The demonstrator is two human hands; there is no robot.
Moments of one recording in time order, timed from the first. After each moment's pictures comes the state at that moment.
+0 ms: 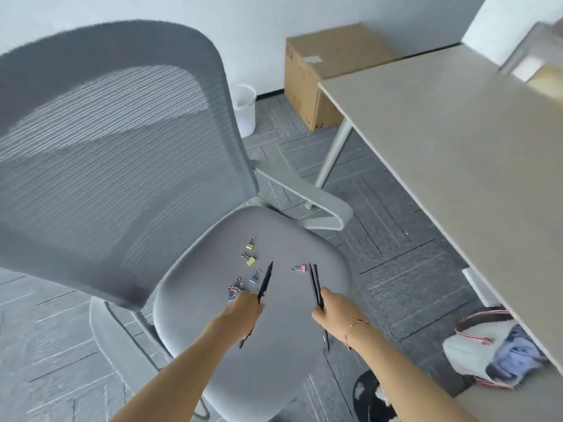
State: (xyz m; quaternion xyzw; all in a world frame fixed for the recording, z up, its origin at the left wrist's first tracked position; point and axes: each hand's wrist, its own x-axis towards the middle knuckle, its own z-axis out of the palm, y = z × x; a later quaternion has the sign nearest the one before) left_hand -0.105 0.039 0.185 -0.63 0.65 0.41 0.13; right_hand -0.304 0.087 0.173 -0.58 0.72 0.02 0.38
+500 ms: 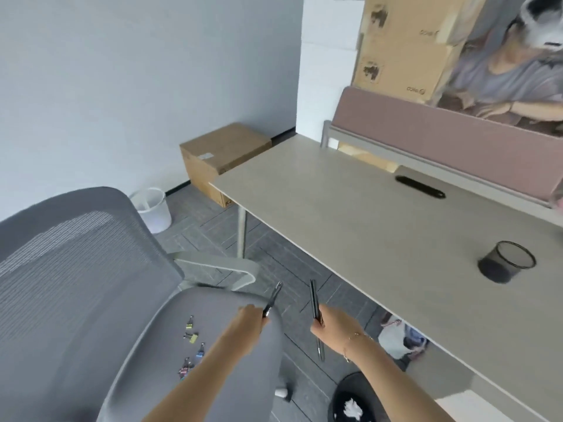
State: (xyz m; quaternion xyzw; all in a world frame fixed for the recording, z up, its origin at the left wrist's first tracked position) left_hand -0.229 0.085 0.353 -0.48 0.80 0.35 0.08; right_hand -0.390 0.208 0.361 -0.47 0.82 -0.09 0.30
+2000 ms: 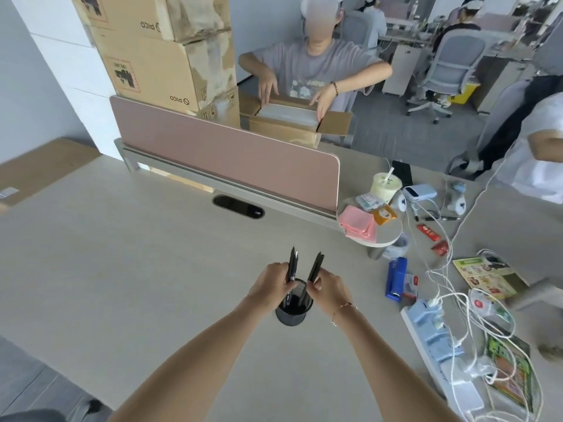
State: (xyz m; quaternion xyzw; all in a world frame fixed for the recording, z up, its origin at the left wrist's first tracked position) left_hand -0.875 0.286 0.380 -0.21 0.91 0.36 0.01; right_hand -0.945 0.415 0.382 -0.21 0.92 -0.27 0.20
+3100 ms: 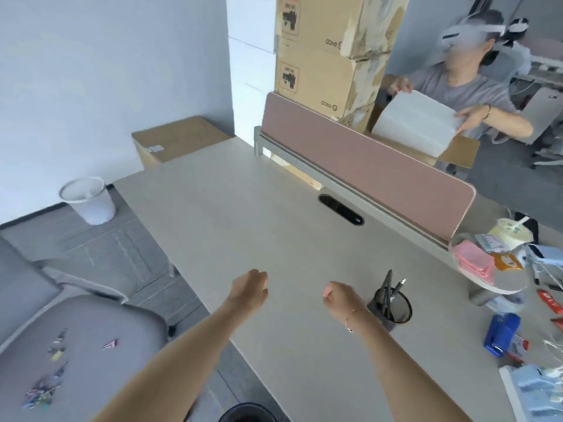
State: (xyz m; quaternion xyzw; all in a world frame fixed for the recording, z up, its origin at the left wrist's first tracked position) left_hand -0.629 0.176 0.385 -0.44 0.86 0.25 0.03; right_hand -0.809 0.301 0.374 -0.40 0.87 -0.11 0.27
